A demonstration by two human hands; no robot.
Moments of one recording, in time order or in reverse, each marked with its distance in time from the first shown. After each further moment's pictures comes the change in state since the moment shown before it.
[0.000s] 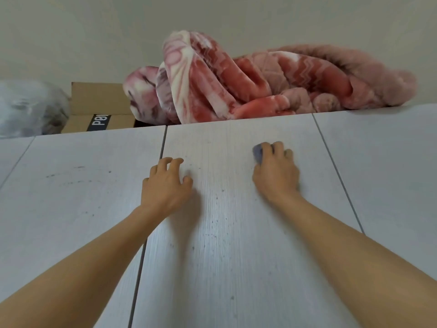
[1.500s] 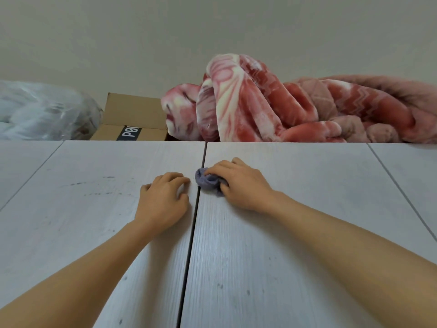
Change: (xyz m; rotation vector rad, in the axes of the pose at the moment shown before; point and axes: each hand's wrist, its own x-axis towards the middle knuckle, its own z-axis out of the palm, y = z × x) left_hand 0.043 -0.104 0.003 -0.044 0.145 0.099; right_hand 0.040 -0.124 0.059 0.160 -0.230 -0.647
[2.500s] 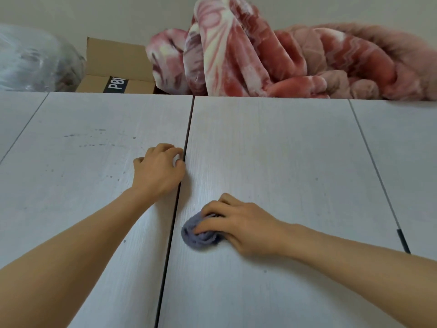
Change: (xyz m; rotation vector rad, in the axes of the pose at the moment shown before) left_hand -0.043 0.027 -0.012 -0.047 -0.101 -0.121; right_hand -0.146 -0.039 -0.001 0.184 -0.266 -0.423
